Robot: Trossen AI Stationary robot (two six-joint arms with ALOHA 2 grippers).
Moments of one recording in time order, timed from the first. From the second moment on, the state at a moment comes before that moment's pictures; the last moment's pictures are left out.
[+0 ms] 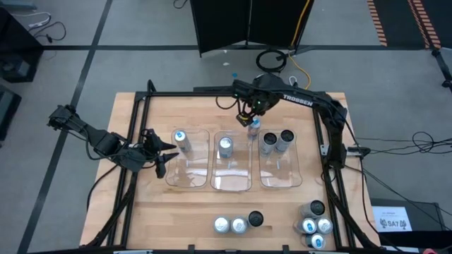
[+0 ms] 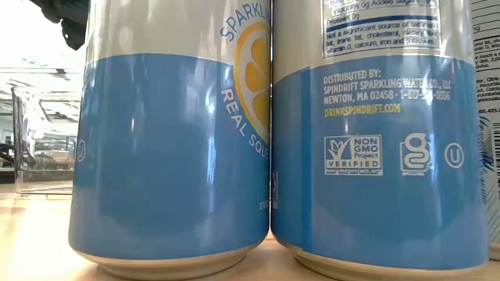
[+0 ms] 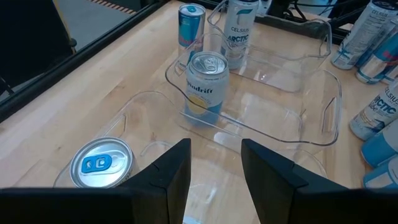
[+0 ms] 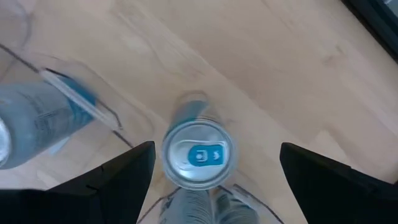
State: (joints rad) left arm -0.52 0.76 0.71 -0.65 -0.70 -0.62; right arm -0.38 1.96 1.92 -1.43 0.08 0.51
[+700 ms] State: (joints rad) left arm -0.52 0.76 0.71 -0.65 -0.68 -0.62; right arm -0.39 1.96 1.71 -1.27 0.00 0.53
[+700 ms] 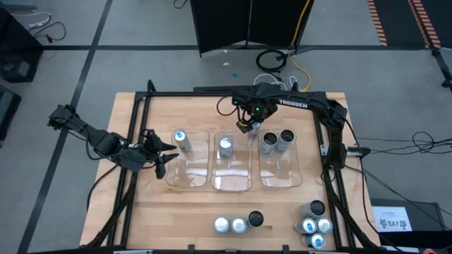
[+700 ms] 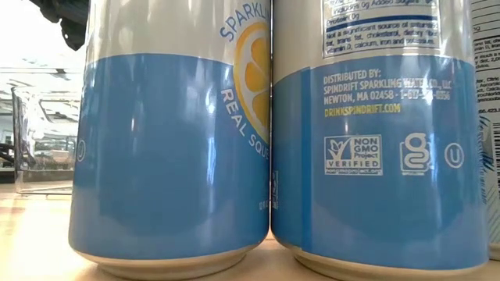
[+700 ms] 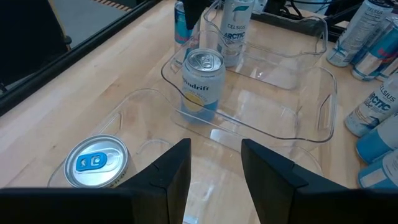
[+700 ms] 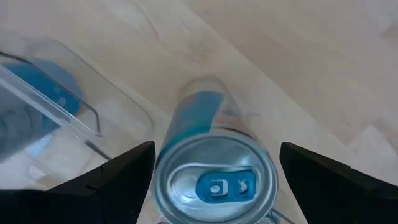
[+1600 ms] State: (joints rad) left arm -0.52 0.76 0.71 -0.65 -0.68 -0.62; right arm -0.40 1.82 1.85 -1.39 0.11 0.52
